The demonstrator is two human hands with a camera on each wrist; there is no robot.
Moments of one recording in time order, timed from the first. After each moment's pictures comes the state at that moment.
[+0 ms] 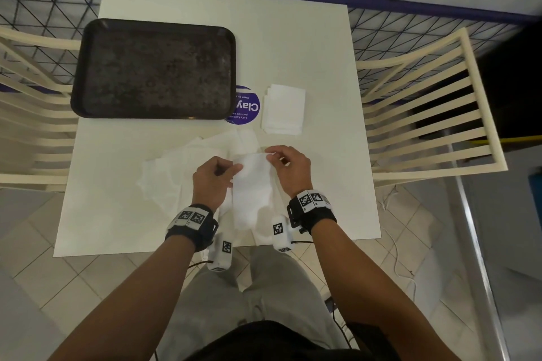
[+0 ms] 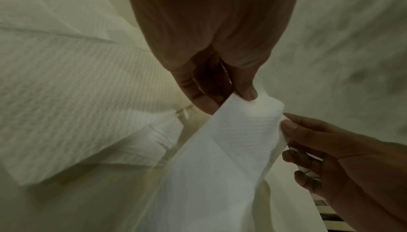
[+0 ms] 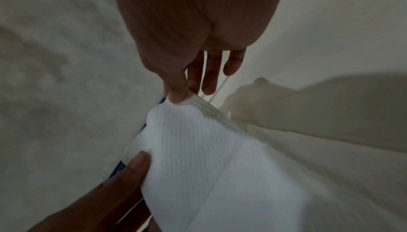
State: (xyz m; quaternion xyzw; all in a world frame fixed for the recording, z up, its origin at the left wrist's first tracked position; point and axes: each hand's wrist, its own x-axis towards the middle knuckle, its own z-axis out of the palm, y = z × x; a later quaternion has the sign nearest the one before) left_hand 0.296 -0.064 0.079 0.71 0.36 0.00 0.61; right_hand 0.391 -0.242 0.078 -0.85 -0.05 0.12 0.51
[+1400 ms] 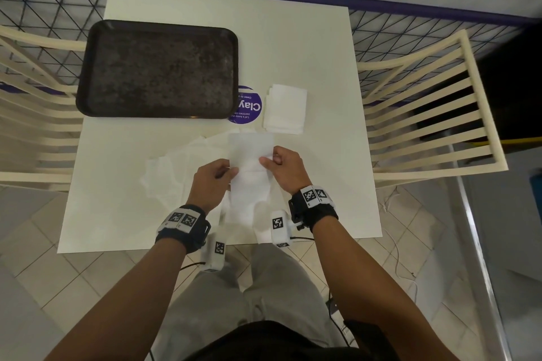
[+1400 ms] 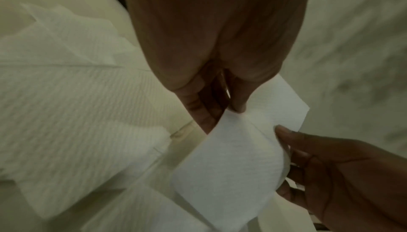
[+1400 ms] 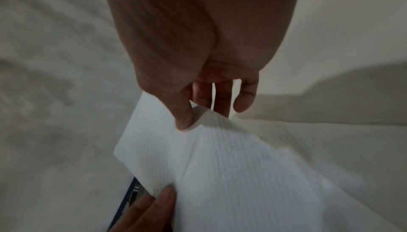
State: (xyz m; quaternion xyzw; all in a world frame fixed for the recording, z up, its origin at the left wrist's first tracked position) left_hand 0.283 -0.050 0.083 0.73 0.29 -0.06 0.62; right_hand 0.390 -0.235 0.093 -0.84 -0.05 0.26 0.47
